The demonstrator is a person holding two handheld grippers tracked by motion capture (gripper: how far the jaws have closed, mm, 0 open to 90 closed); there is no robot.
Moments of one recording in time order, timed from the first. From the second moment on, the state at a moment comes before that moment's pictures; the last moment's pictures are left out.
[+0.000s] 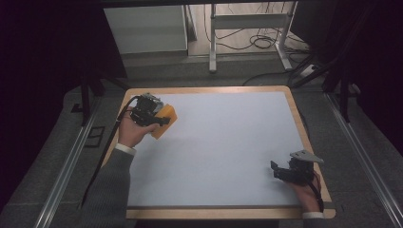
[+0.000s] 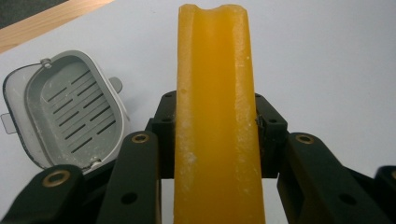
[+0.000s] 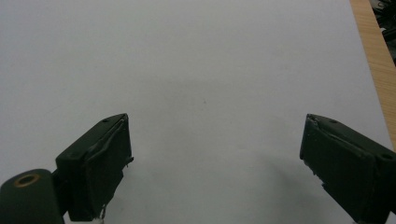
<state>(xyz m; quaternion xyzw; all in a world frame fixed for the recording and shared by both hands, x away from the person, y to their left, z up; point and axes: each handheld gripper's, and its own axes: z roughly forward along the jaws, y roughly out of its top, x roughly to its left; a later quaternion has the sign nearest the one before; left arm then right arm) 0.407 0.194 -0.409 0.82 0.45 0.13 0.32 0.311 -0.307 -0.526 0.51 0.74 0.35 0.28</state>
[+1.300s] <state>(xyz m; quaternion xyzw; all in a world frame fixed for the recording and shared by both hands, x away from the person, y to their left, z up) 0.446 0.220 -0.408 0.79 0.50 0.13 0.32 0.311 -0.307 -0.526 0.51 0.73 0.35 0.28</state>
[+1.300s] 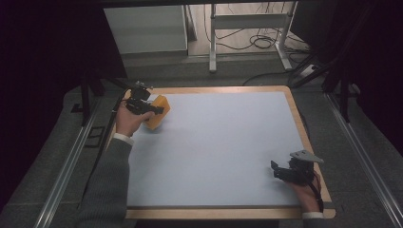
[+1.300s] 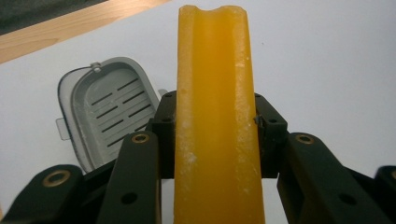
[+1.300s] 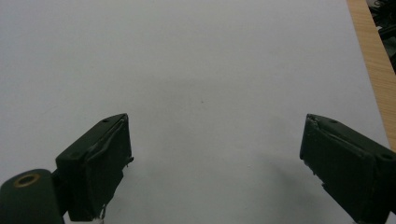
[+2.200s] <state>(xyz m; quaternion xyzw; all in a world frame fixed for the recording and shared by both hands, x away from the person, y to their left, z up) 0.481 0.247 -0.421 0.76 0.56 0.12 0.32 0.311 -0.307 -0.526 0.51 0.73 0.35 0.28</state>
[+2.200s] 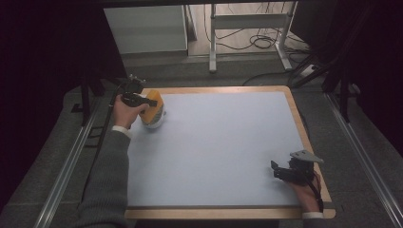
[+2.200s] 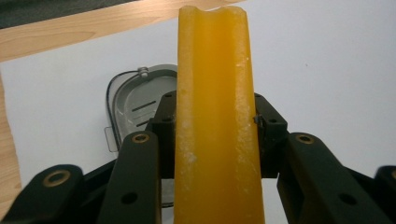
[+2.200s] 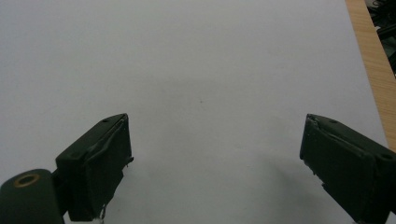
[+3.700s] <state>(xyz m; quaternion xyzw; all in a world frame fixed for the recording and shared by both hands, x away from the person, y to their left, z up) 0.510 0.259 -0.463 0.71 0.62 0.11 0.32 0.312 -0.306 -0.527 0.51 0.74 0.34 0.28</state>
